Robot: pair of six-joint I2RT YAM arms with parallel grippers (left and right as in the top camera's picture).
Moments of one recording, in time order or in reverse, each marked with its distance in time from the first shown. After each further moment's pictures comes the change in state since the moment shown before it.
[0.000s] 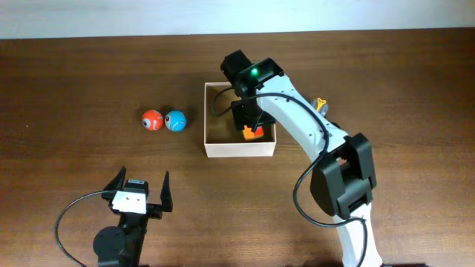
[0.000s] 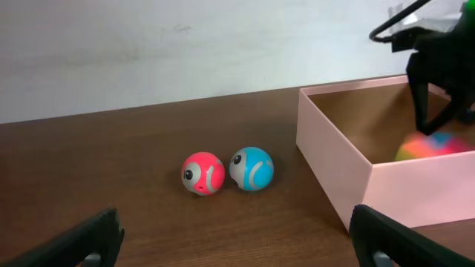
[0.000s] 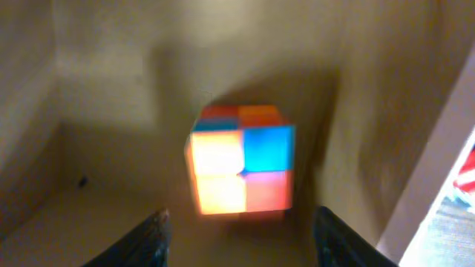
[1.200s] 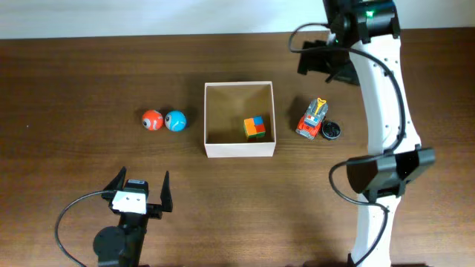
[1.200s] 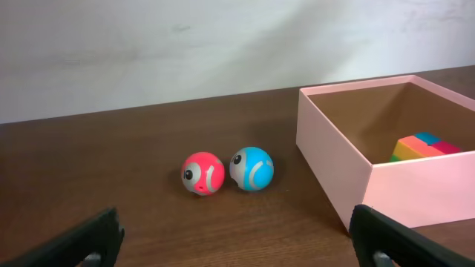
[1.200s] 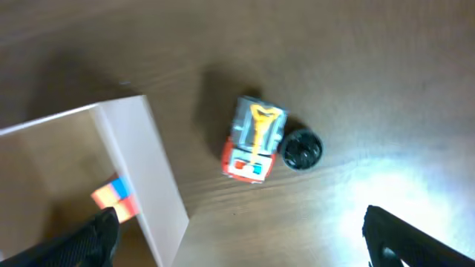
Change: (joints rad) left arm 0.000 0.000 0.000 0.000 0.000 0.000; right arm -0.395 0.001 0.500 -0.382 0.008 0.063
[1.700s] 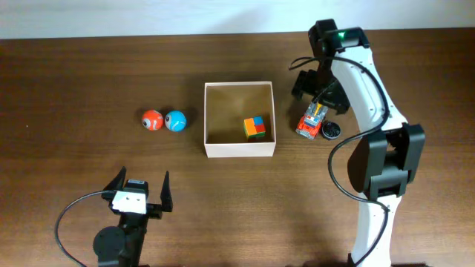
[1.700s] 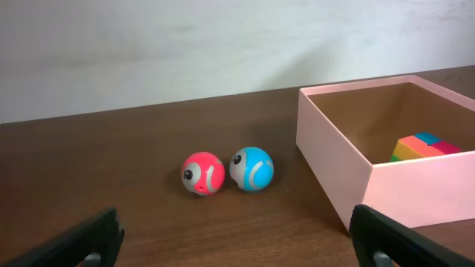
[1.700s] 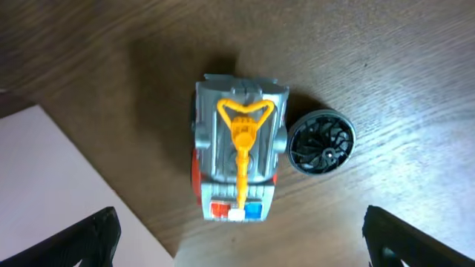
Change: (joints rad) left arm 0.000 0.000 0.000 0.000 0.000 0.000; right arm -0.011 0.003 -0.438 0.257 -0.001 0.168
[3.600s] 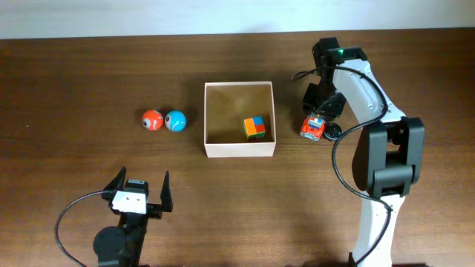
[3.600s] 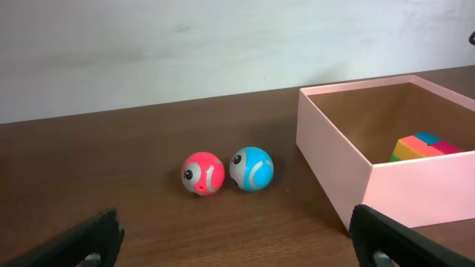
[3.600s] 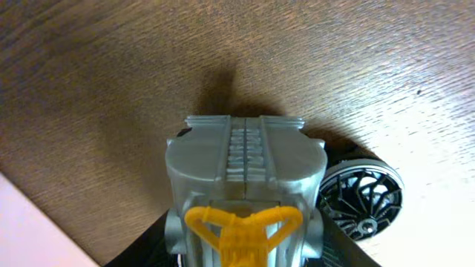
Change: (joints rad) left arm 0.000 0.000 0.000 0.000 0.000 0.000; right arm -0.039 0.000 -0.210 0.202 -0.050 -0.083
